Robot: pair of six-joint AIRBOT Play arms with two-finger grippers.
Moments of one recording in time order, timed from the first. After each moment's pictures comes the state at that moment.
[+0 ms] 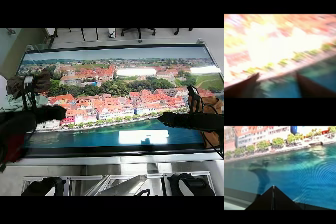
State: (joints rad) left arm -0.24 -0.87 1.06 -1.53 1.07 1.49; right arm -0.05 -0.77 0.72 2.19 -1.09 -1.66
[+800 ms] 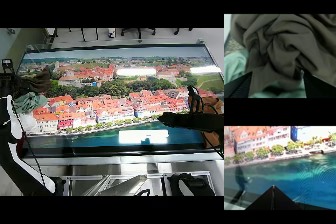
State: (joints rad) left arm 0.32 -2.06 2.01 -1.19 0.90 1.47; right arm -0.05 -0.77 0.72 2.18 -1.09 -1.66
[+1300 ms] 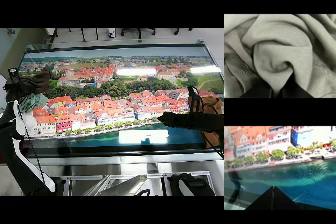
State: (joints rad) left arm 0.36 -2.19 2.02 -1.30 0.70 1.46; right arm -0.05 -0.77 0.72 2.19 -1.09 -1.66
